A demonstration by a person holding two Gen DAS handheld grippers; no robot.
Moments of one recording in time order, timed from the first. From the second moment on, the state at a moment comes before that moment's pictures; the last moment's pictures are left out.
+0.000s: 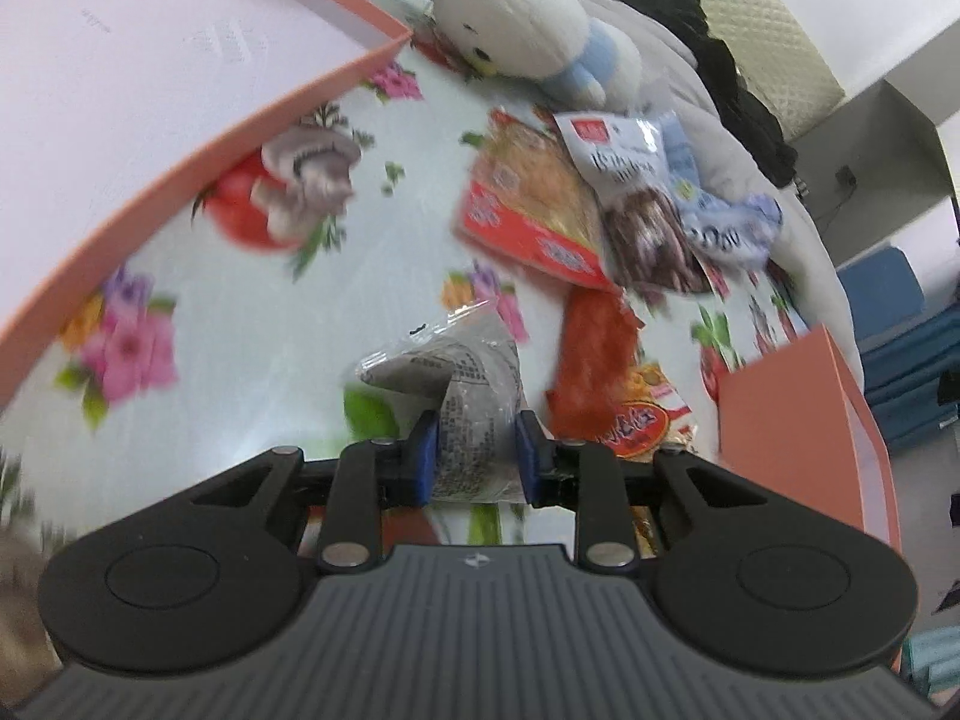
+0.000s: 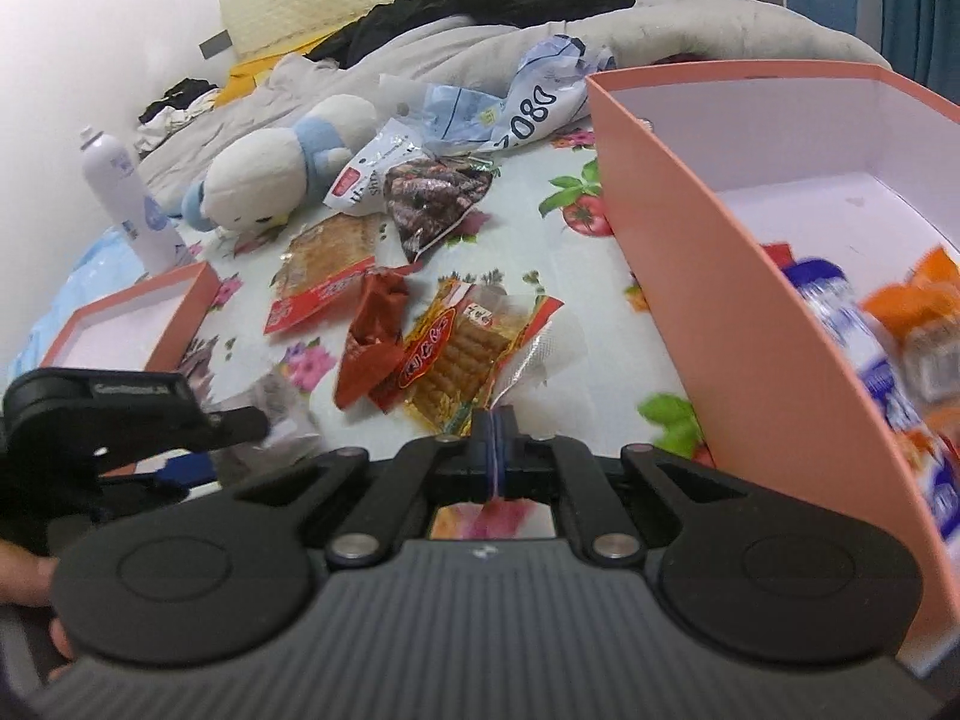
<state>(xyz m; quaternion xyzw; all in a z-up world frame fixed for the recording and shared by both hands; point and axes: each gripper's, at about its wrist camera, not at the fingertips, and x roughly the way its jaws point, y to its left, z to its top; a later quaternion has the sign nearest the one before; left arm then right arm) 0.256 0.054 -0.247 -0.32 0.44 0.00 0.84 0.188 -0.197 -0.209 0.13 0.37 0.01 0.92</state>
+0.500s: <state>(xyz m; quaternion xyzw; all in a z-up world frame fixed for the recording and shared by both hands) 0.160 0.040 -0.224 -0.28 0.46 -0.06 0.84 0.093 -0.210 -0.202 0.11 0.43 0.06 0.90</state>
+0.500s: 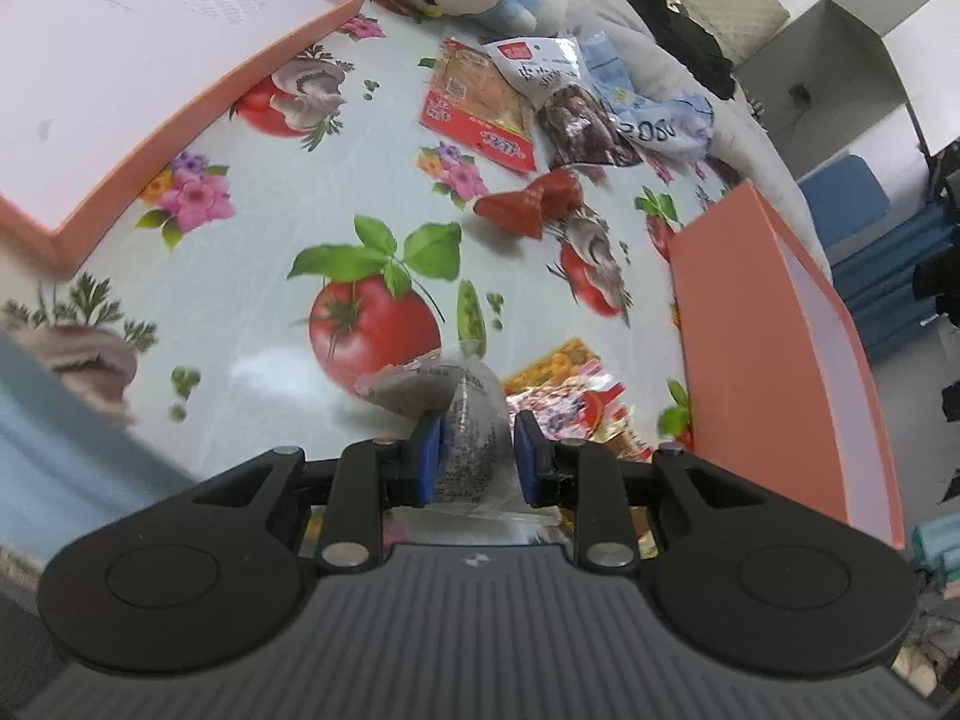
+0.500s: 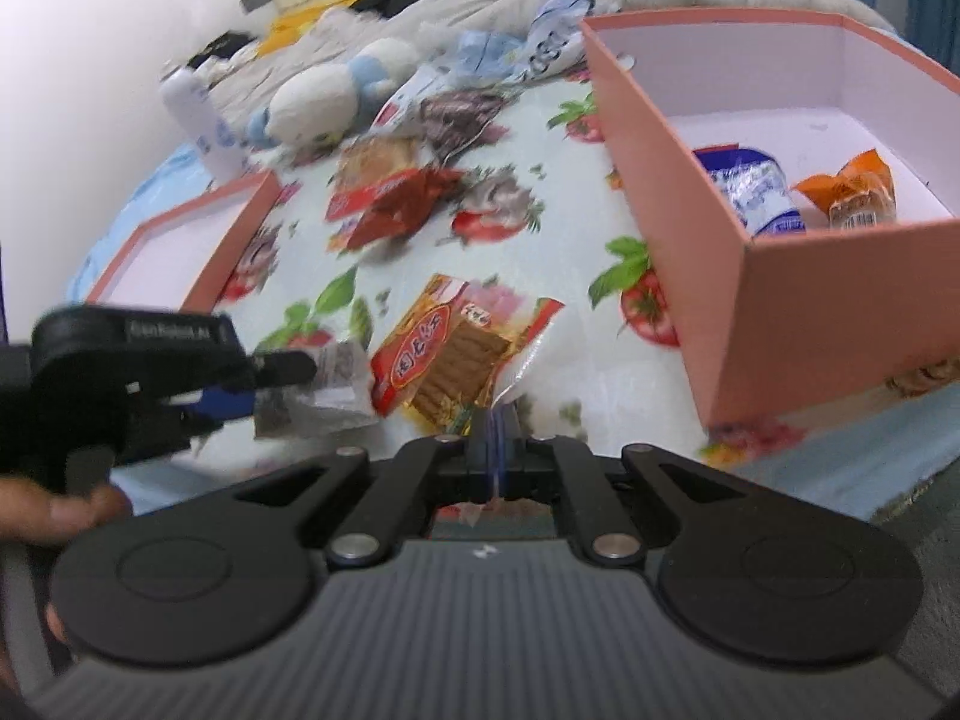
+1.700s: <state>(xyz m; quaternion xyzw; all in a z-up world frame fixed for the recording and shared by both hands) 0.168 0.038 -0.228 -0.23 0.48 -0.07 0.85 0.147 -0.174 -0.222 -0.12 0.42 0.21 0.87</state>
